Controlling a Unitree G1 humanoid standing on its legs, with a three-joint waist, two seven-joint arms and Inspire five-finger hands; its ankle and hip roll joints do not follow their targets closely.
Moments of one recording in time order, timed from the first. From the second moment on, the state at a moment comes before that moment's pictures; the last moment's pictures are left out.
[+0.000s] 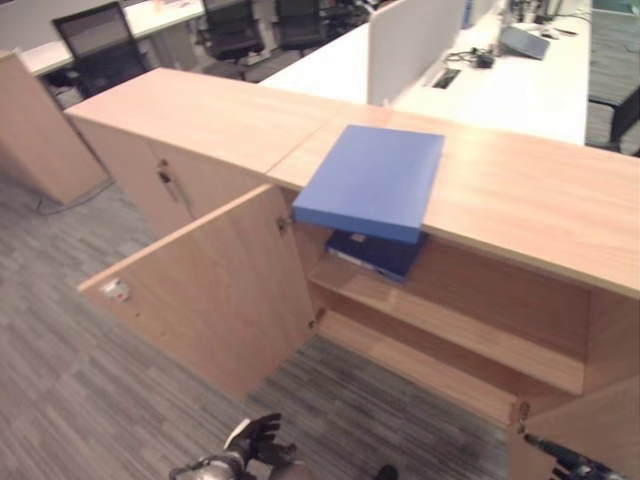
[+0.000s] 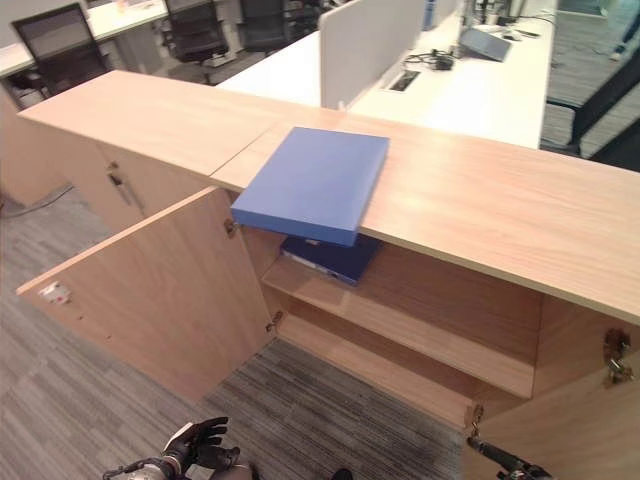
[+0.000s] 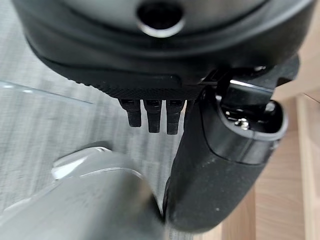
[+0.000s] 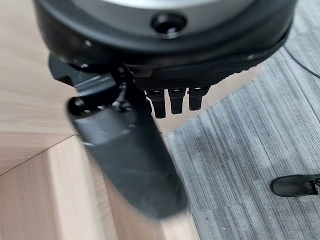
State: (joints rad) left arm 0.05 0.32 -0.27 0.90 -0.08 -0.05 -0.08; right arm -0.13 -0.52 -0.23 1.49 0.67 0.06 0.10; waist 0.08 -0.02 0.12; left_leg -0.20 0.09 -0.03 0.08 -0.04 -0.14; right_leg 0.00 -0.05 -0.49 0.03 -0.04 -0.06
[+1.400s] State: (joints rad) left arm 0.35 0.22 0.16 -0.04 -0.69 -0.05 0.10; right arm 0.08 -0.28 -0.17 1.30 0.63 0.05 0.09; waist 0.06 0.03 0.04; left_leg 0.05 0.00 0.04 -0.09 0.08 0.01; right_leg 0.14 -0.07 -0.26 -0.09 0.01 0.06
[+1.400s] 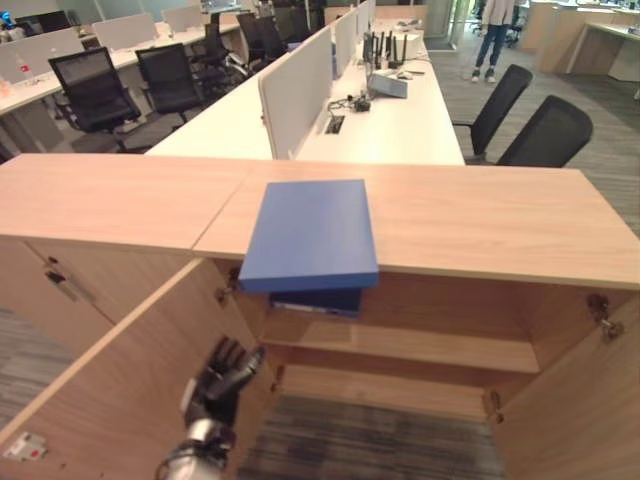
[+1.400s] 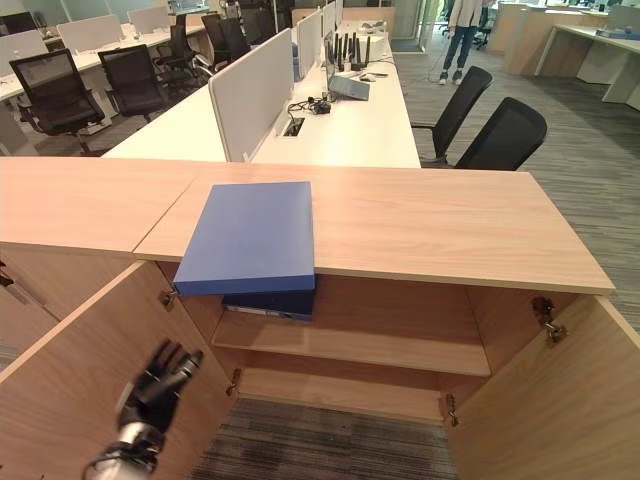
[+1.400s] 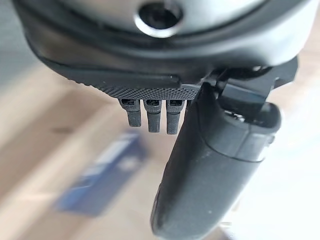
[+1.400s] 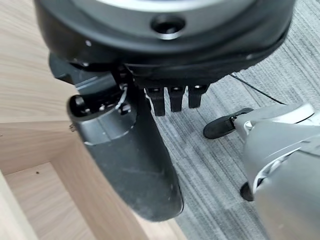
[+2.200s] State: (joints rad) left arm 0.02 0.54 0.22 -0.41 0.30 -0.15 0.35; right arm 0.10 -0.20 -0.05 1.29 0.63 0.01 0.08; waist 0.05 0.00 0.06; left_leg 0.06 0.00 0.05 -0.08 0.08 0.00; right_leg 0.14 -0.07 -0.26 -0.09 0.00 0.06
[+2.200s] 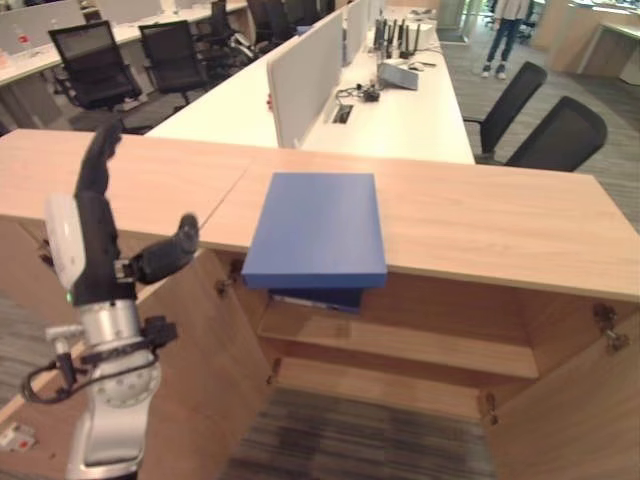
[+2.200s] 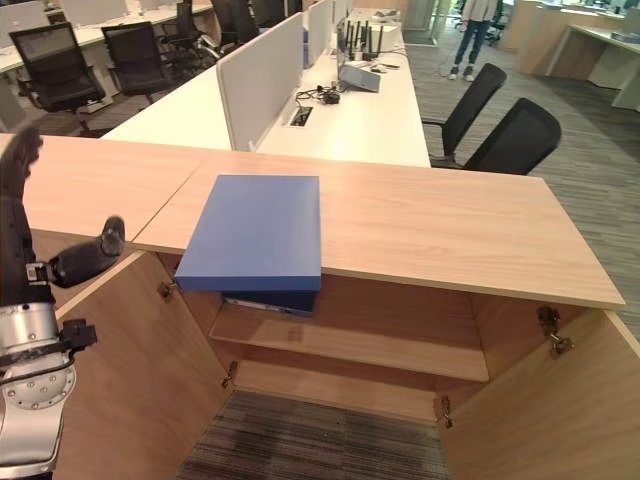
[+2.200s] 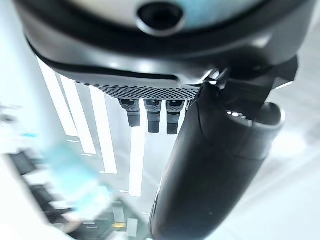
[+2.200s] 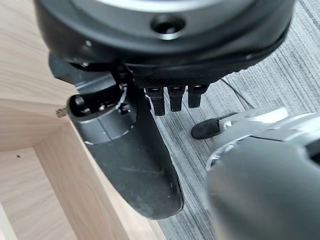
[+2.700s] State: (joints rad) left arm -0.03 0.68 -0.05 -0.46 0.25 -0.23 0.07; right arm 0.11 -0.21 -0.05 1.29 0.60 0.00 0.10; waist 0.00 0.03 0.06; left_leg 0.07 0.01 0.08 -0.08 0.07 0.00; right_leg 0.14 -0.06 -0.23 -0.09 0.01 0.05
